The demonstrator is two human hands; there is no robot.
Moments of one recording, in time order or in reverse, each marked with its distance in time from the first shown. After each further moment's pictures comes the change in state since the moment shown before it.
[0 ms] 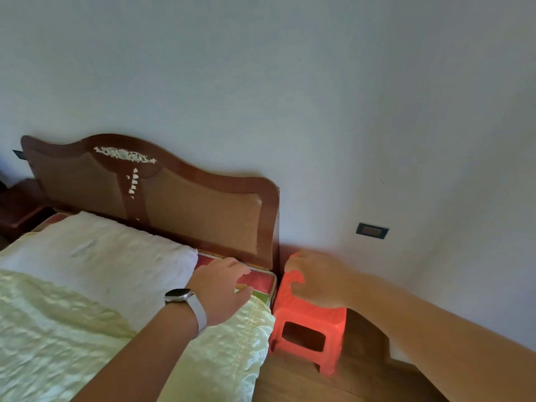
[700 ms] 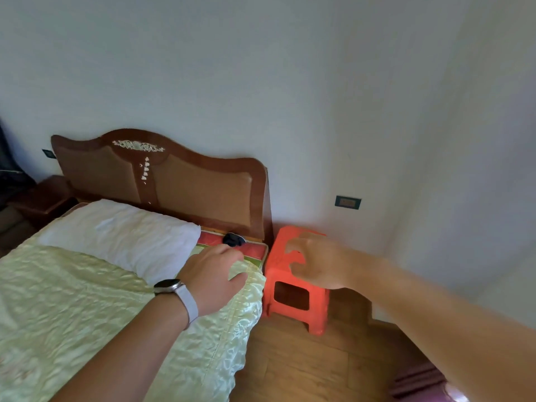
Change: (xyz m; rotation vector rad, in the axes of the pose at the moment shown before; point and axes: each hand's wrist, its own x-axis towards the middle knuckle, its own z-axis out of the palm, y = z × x) left_hand -0.179 0.126 -0.009 -0.001 0.088 -0.030; right_hand -0.205 -0.034 0.007 0.049 0.102 -0.020
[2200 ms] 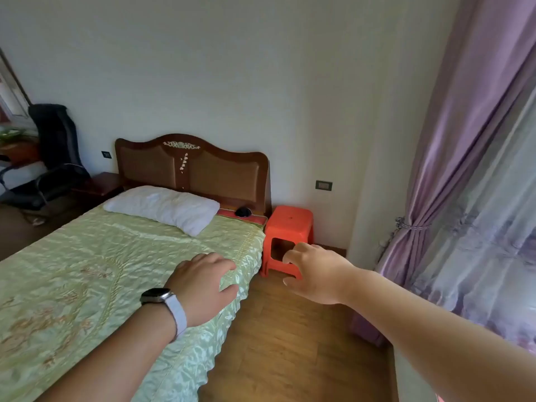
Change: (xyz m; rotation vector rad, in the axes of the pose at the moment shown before) left_hand -0.551 0.160 -0.023 0.086 0.048 -0.029; right_hand -0.507 -0.260 0.083 -0.160 0.048 -0.042
